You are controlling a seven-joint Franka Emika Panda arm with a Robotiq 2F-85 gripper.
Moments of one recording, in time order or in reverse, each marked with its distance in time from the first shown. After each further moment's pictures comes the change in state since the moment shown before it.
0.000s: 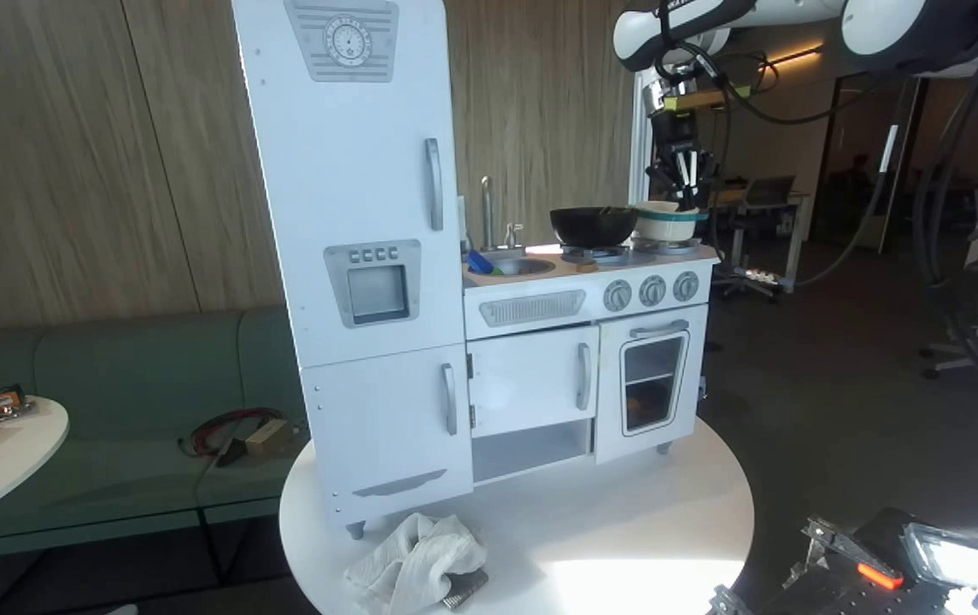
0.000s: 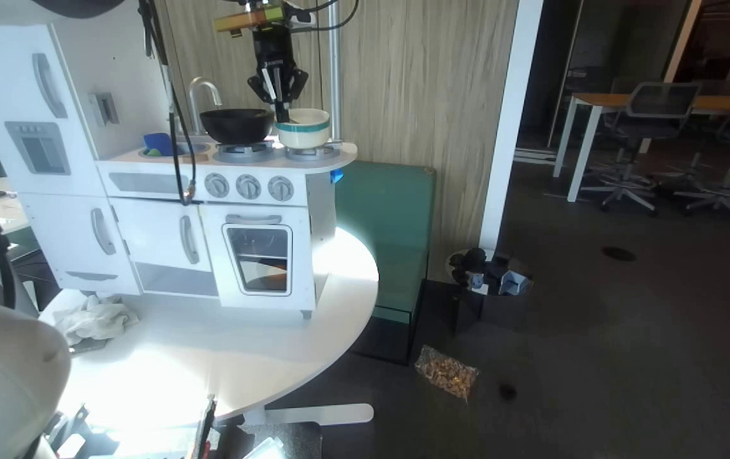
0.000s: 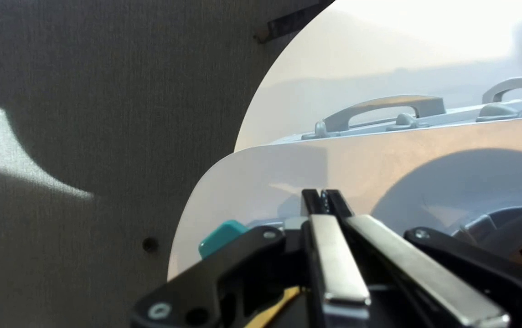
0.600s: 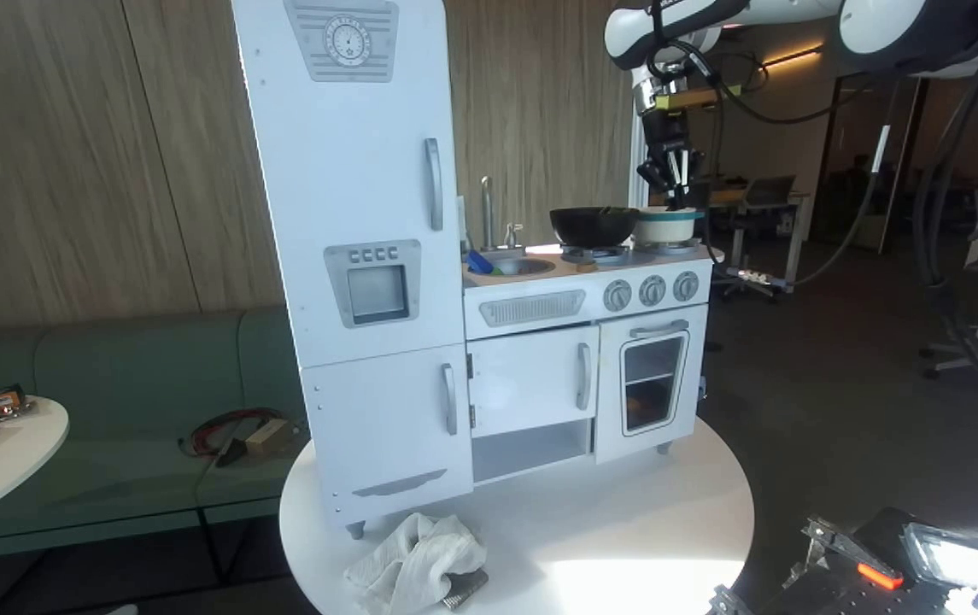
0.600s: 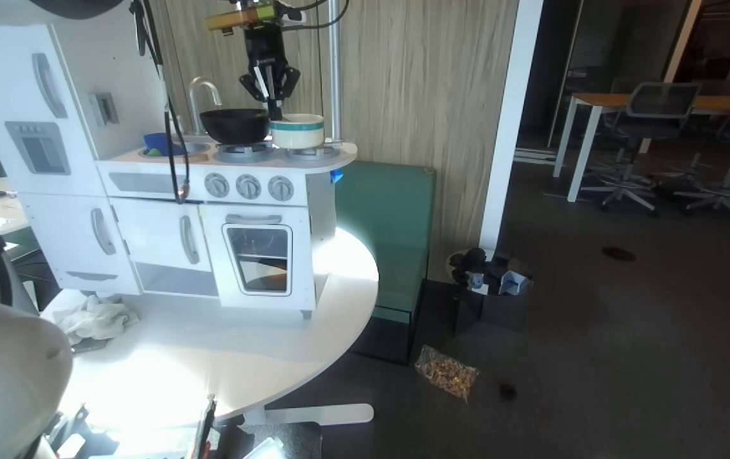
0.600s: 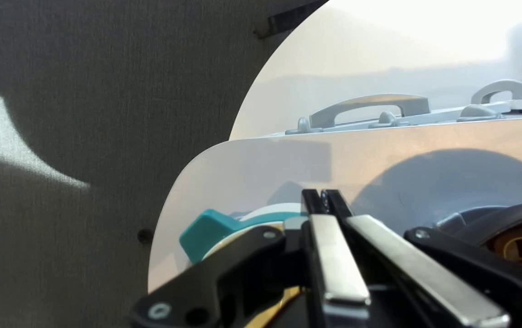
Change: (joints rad) arm 0.021 0.000 0.010 0.008 -0.008 0.001 0.000
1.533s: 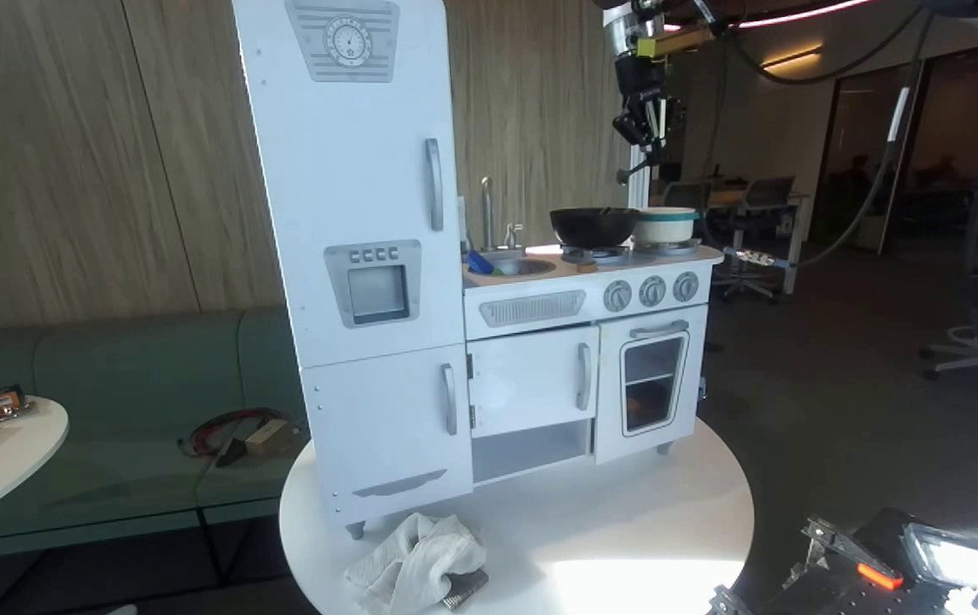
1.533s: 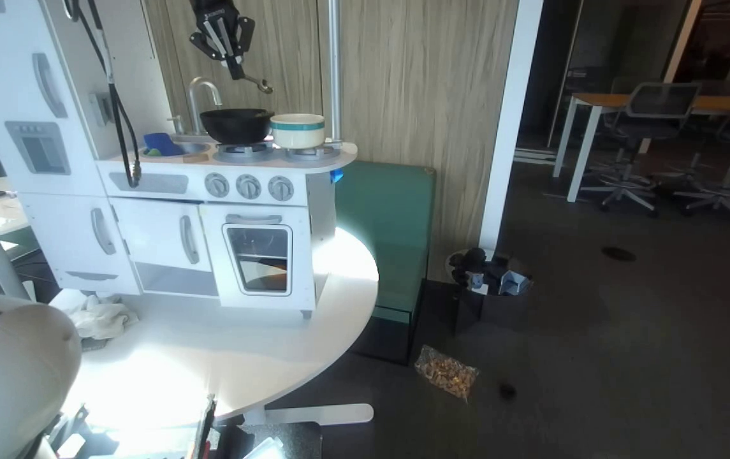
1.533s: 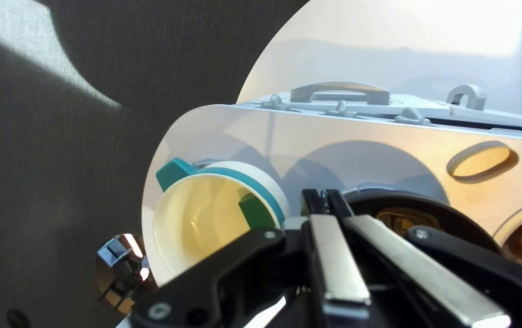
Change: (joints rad) arm 0.125 -0.159 0.069 -0.049 -0.143 0.026 -0.006
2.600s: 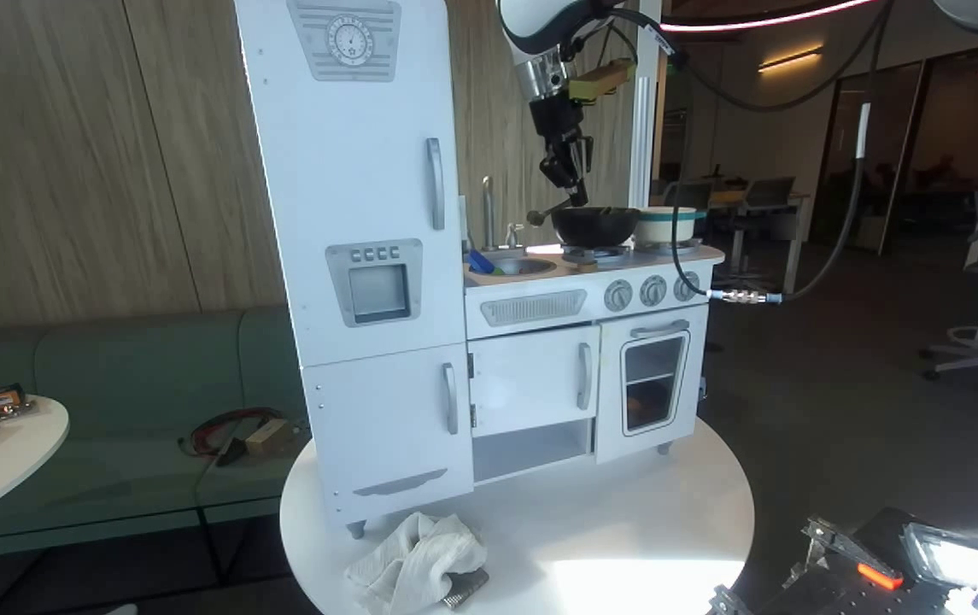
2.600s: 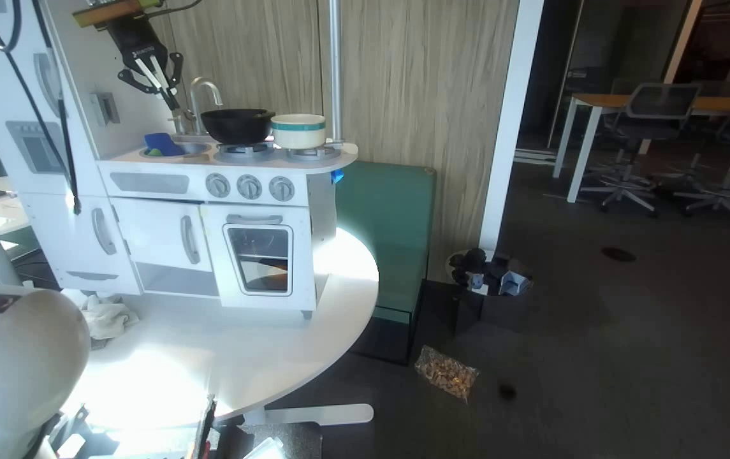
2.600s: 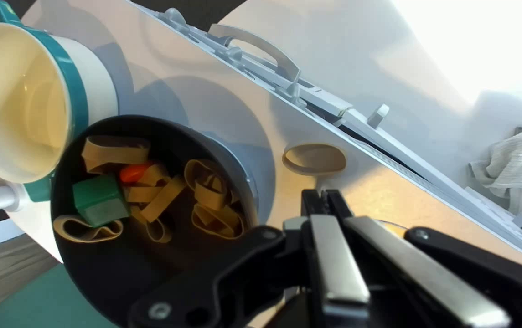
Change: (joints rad) arm 0.155 0.004 0.136 -0.163 -0.090 0.136 -0.120
